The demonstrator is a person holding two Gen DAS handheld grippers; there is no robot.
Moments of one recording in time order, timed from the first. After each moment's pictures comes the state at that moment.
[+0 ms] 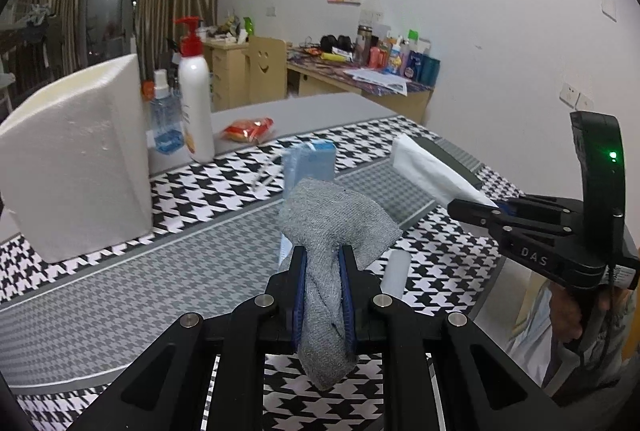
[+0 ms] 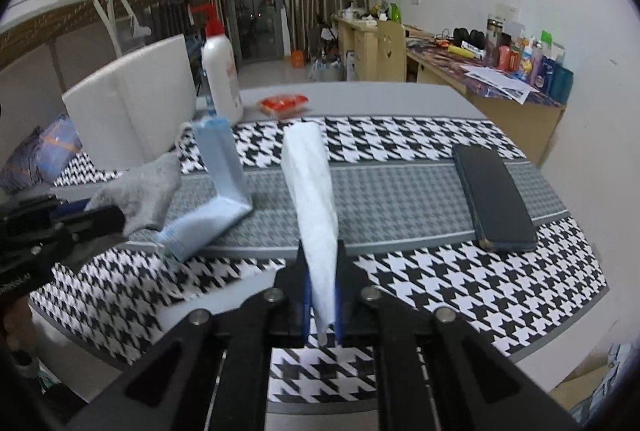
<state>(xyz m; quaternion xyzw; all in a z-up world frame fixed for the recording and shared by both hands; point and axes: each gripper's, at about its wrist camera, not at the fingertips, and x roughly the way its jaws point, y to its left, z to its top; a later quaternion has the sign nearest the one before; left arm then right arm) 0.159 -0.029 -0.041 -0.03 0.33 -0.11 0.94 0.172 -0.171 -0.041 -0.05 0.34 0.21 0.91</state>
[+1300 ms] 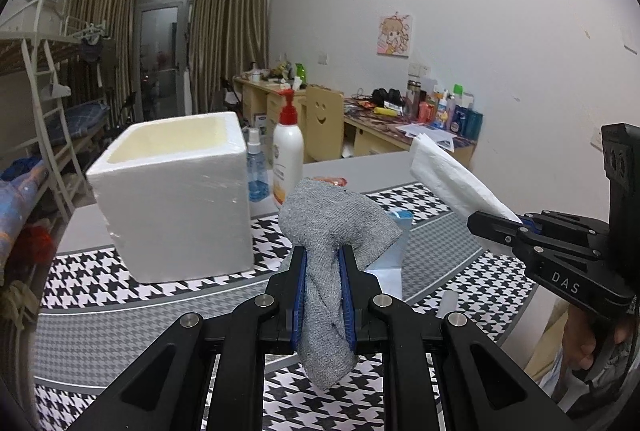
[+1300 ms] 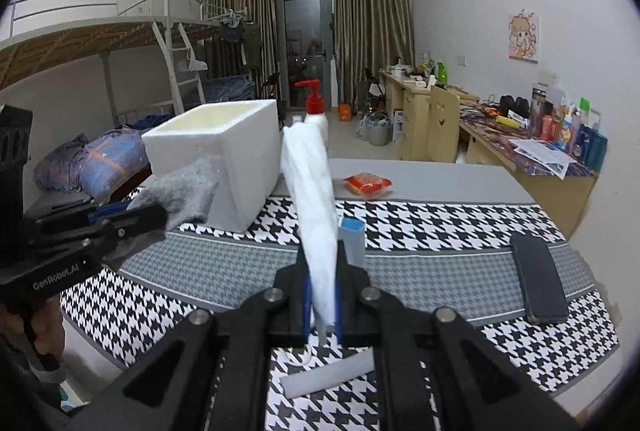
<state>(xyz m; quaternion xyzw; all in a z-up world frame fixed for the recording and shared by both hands) 0.111 0.029 0.004 -0.04 0.25 -0.02 0.97 0.148 -0.106 0.011 -0.06 0.25 0.29 0.92</state>
